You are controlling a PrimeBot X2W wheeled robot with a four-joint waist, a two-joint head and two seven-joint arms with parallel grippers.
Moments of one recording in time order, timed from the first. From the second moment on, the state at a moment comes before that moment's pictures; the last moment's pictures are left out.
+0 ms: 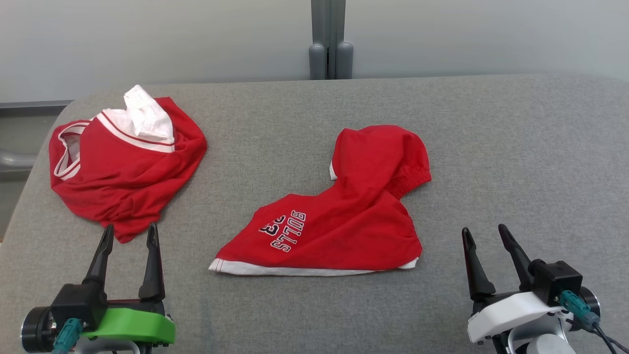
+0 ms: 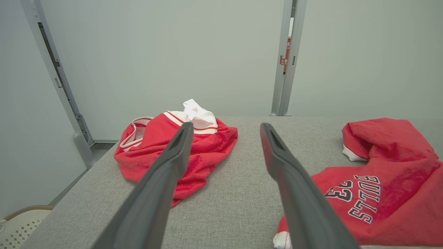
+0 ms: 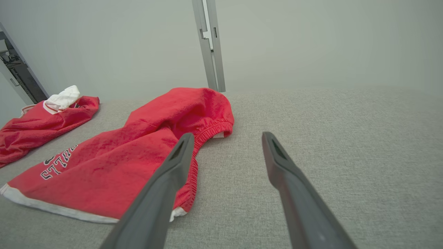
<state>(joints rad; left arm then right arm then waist) -0.02 0.16 -0.03 0.13 -0.23 -0.06 -0.26 -0.02 -0.08 0.06 0.22 0.19 0.13 -0.26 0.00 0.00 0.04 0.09</state>
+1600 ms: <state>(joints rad) -0.04 0.05 -0.01 0.19 -0.16 -0.12 -0.26 -0.04 -0.22 0.17 0.44 0.32 0.13 -0.26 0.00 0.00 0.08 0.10</state>
